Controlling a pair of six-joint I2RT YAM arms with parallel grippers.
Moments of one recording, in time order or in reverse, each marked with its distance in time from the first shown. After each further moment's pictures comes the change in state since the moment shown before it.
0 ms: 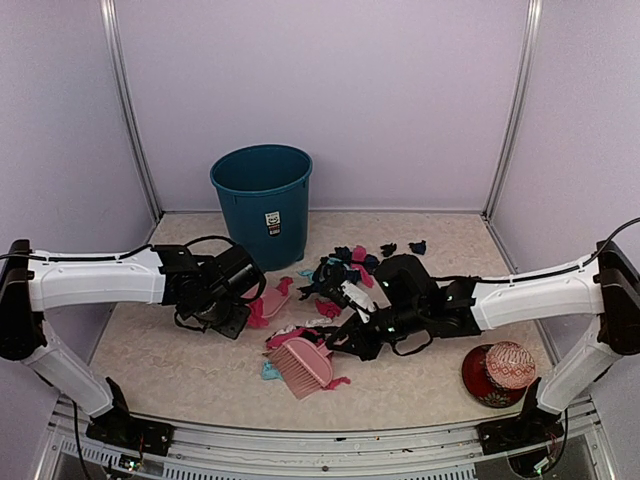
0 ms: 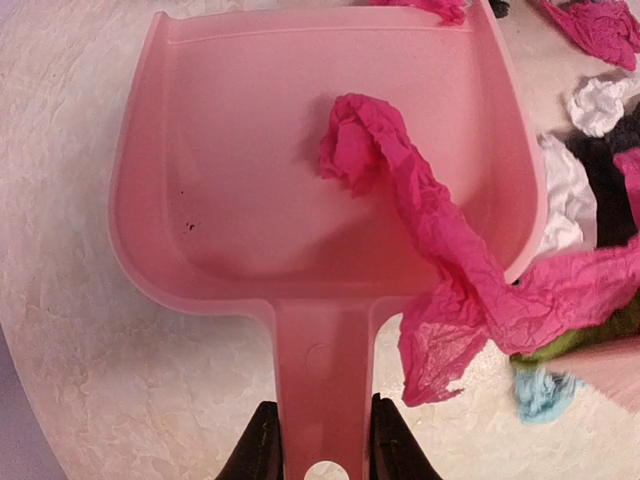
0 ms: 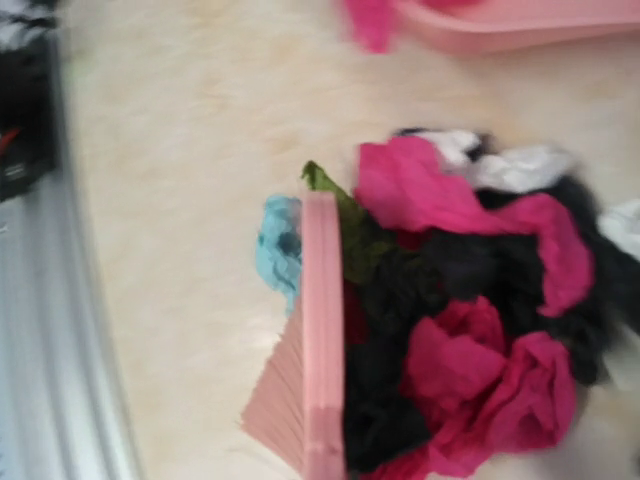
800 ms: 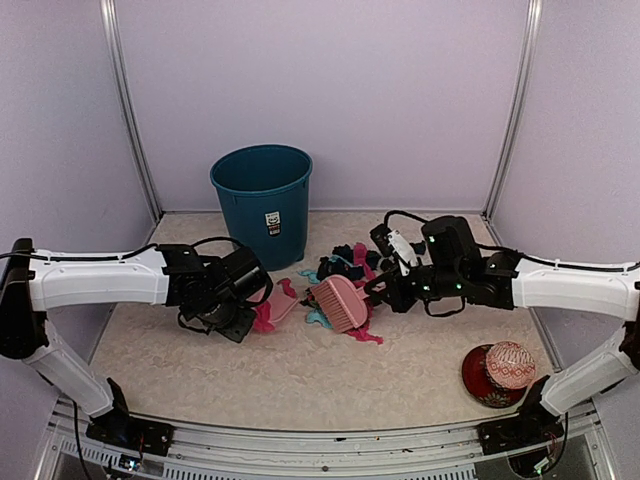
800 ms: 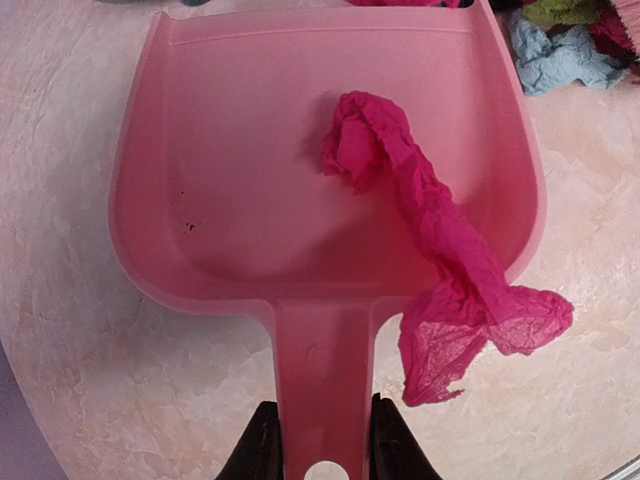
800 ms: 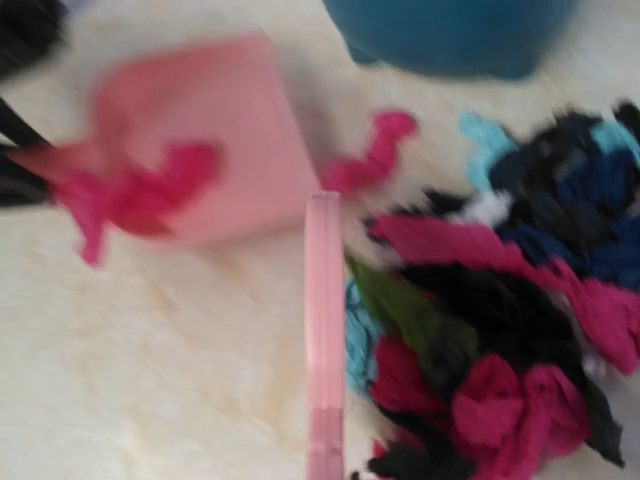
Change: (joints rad) left arm -0.043 0.014 0.038 -0.038 0.016 -0.004; right arm -0.209 -0.192 0.011 -0.105 0.140 -0.080
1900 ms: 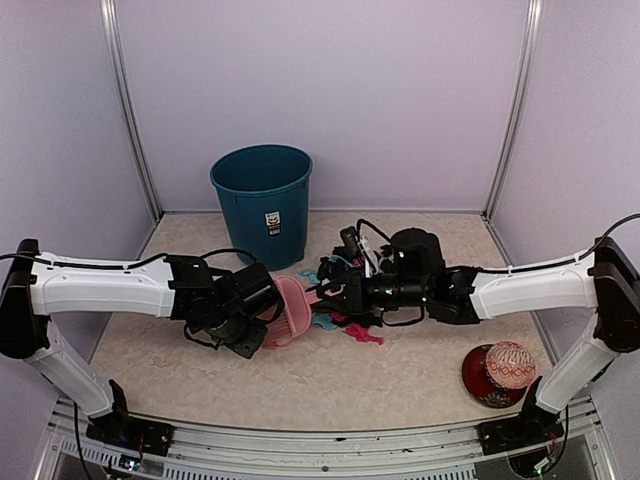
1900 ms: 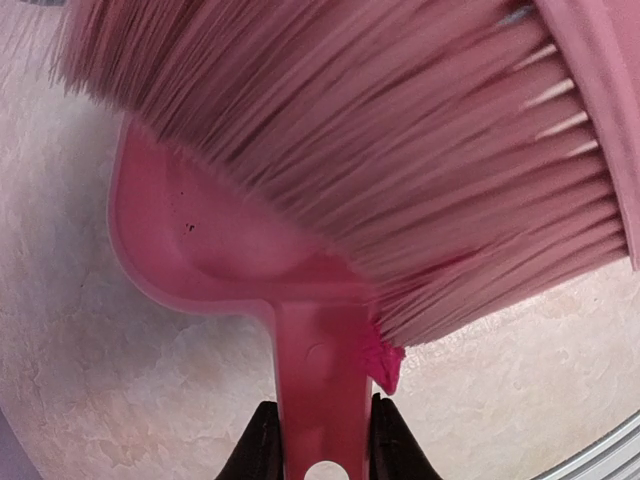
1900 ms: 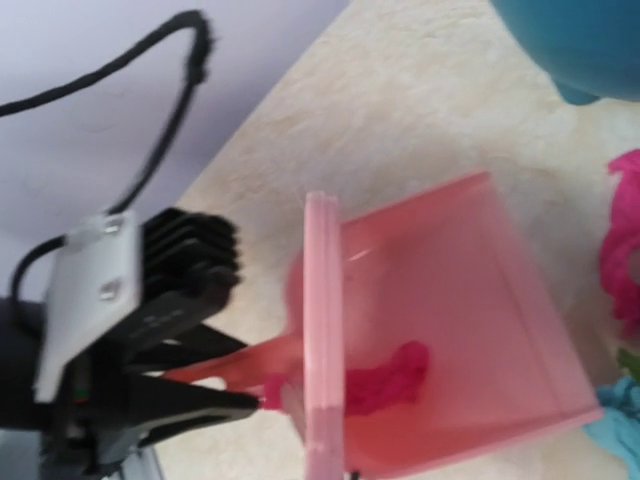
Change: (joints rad) left arm -0.109 0.018 0.002 -0.002 0.043 -0.077; right arm 0.113 0.212 0.009 0.443 -0.122 0.439
